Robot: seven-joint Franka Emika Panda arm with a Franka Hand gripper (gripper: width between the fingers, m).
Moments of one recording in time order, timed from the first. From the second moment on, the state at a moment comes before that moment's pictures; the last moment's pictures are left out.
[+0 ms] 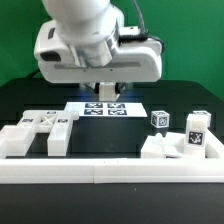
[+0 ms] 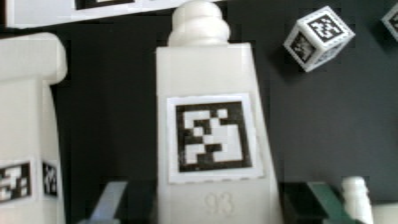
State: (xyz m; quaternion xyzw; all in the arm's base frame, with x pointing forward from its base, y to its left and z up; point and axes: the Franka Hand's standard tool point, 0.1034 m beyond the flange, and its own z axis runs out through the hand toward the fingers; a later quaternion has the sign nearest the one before) arm 0.517 -0.029 0.094 -0.93 0.11 0.33 0.09
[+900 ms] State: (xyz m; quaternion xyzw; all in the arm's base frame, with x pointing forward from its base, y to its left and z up) arm 0.562 -0.014 0.125 -0.98 0.12 0.12 0.07
